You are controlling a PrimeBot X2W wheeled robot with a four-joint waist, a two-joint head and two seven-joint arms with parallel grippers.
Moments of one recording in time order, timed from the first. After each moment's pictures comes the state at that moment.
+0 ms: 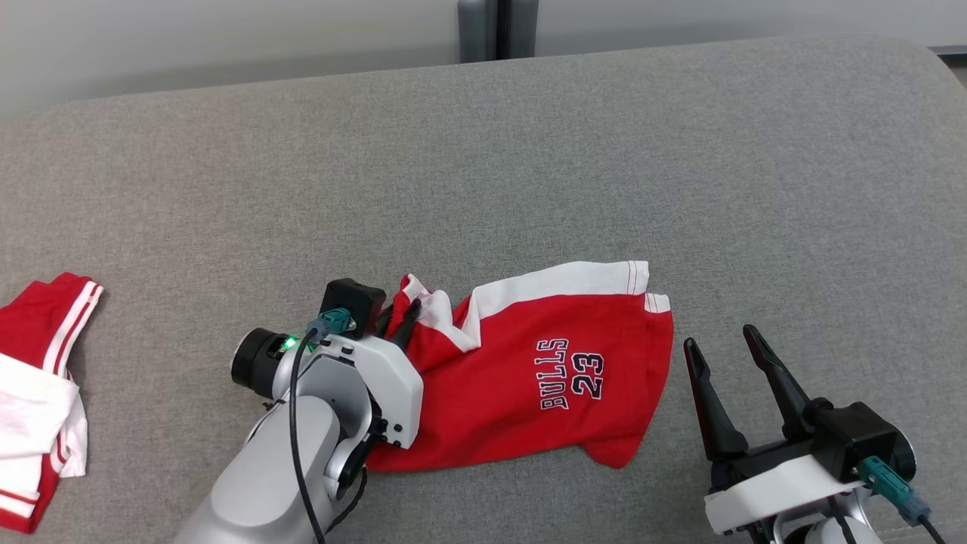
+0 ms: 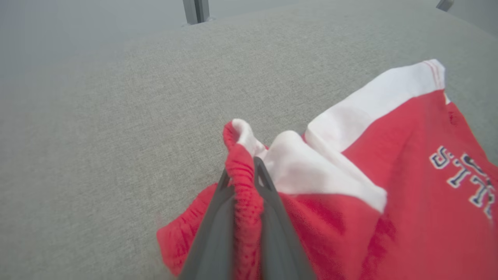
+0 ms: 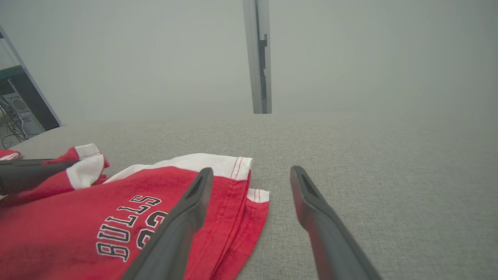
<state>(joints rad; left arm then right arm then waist) -0.53 0.12 -0.60 0.60 -0.44 0.01 0.06 -0.09 -0.08 0.20 0.16 0.20 0.13 -0.26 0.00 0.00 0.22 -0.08</state>
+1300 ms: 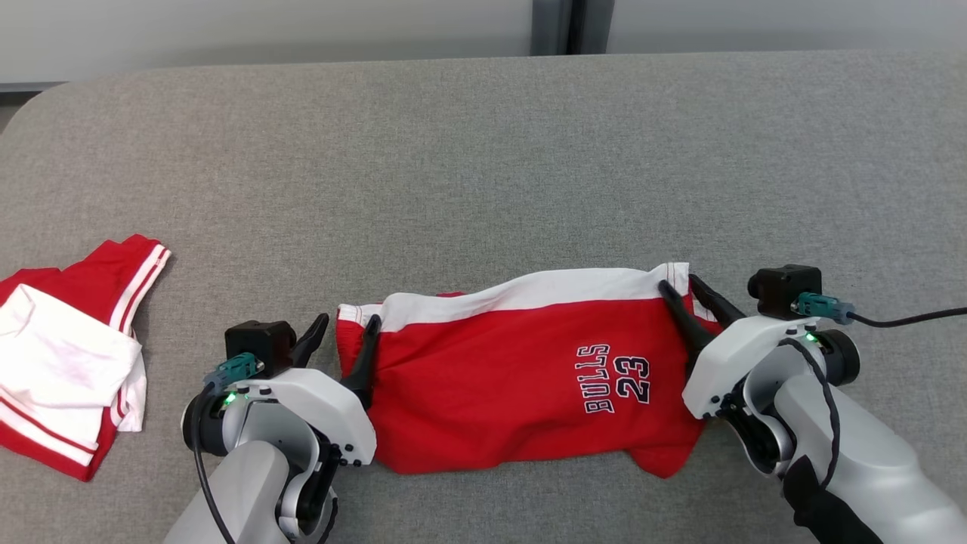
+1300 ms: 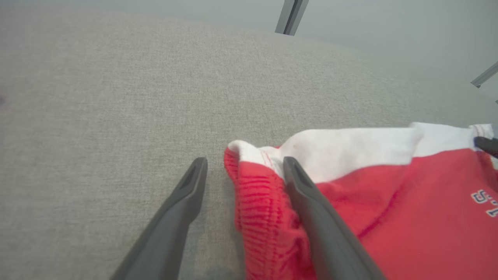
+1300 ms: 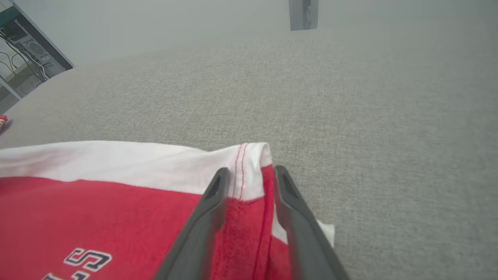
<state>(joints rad) -0.38 0.16 -0.45 0.50 -0.62 0.06 -0.05 -0.67 -0.20 0.72 0.85 0.79 0.13 -0.20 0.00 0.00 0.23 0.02</state>
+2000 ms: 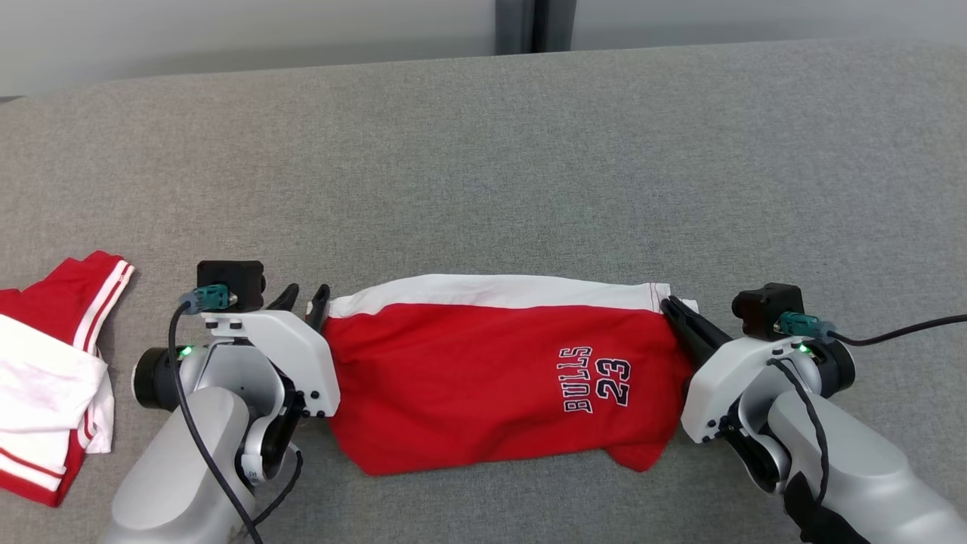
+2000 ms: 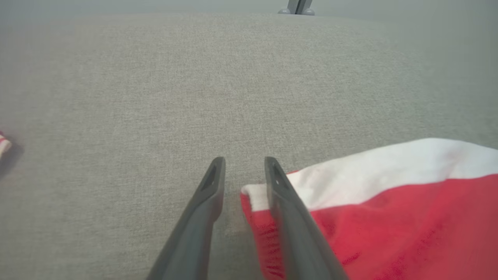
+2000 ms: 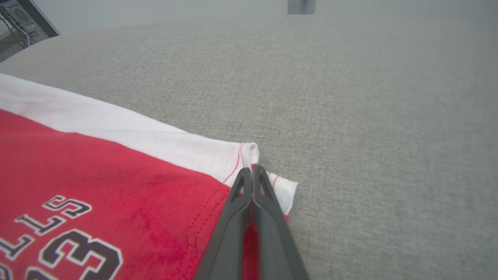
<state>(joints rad) -0.48 0.24 -0.46 0.49 -0.60 0.14 0.16 -0.68 -0.23 0.87 0.89 0.80 0.13 -0.26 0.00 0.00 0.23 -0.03</state>
